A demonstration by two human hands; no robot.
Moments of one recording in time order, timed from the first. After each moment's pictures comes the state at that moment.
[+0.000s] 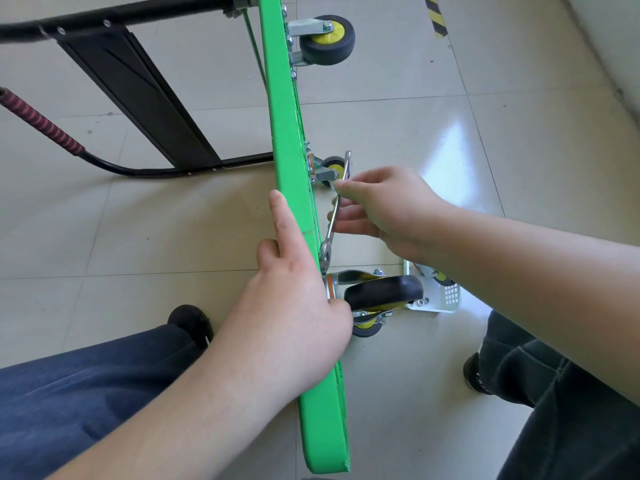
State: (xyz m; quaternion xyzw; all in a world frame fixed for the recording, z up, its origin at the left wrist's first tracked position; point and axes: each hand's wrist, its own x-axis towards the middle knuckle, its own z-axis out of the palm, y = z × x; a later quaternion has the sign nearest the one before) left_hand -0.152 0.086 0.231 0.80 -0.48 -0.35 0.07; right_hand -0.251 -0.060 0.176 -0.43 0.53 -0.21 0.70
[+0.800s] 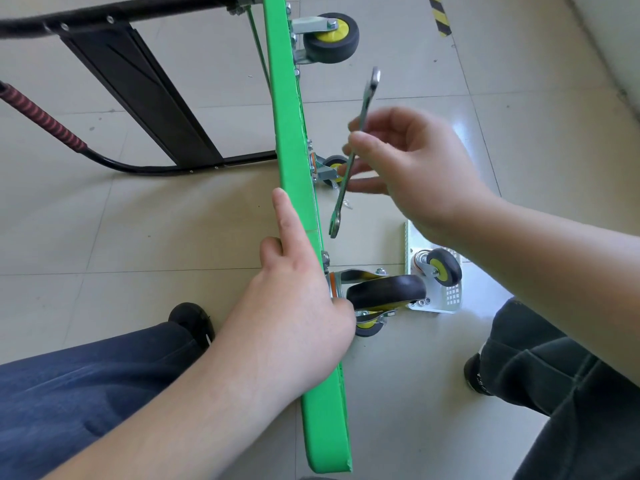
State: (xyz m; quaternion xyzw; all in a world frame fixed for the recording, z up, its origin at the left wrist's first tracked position) left_hand -0.152 0.087 0.230 0.80 -0.48 -0.35 0.08; right_hand -0.261 -0.062 0.208 -0.57 0.43 -0.35 0.60
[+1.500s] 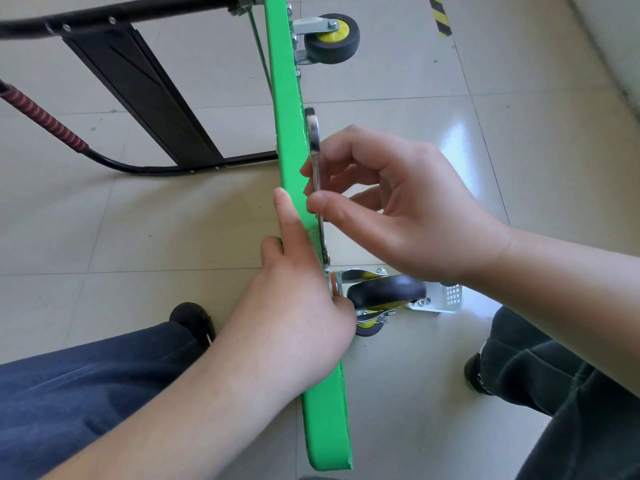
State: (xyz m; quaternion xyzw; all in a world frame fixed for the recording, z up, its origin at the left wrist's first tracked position) left_hand -0.152 0.087 0.232 0.79 -0.48 -0.36 0.10; right_hand -0.270 -0.024 0.228 -0.81 0.24 -0.31 0.44
